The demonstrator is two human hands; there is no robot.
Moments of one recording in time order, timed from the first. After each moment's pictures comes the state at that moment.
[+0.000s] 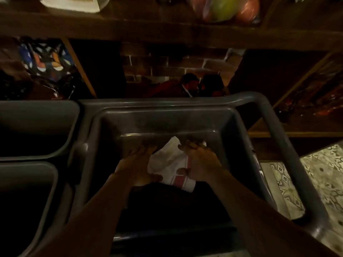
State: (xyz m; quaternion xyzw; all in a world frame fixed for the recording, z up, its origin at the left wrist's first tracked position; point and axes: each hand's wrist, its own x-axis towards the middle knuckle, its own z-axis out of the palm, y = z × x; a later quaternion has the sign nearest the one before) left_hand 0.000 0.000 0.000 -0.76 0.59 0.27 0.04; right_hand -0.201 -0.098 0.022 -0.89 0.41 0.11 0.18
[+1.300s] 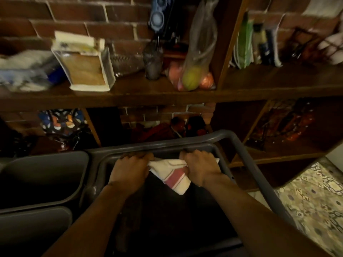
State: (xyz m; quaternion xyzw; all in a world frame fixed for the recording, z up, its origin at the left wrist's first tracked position) left_hand 0.007 -0.008 0.137 -0.73 0.68 -0.05 -0.08; right_hand -0.200 -0.095 0.160 -0.90 0.43 0.00 0.03
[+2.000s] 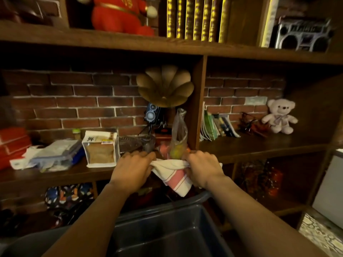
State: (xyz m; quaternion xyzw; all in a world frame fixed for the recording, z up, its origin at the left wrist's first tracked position) left_hand -0.007 0.005 0.377 -0.63 0.72 -0.24 -0.16; right_hand -0.222 -0.058 0.387 -0.86 0.46 -0.17 -0.13
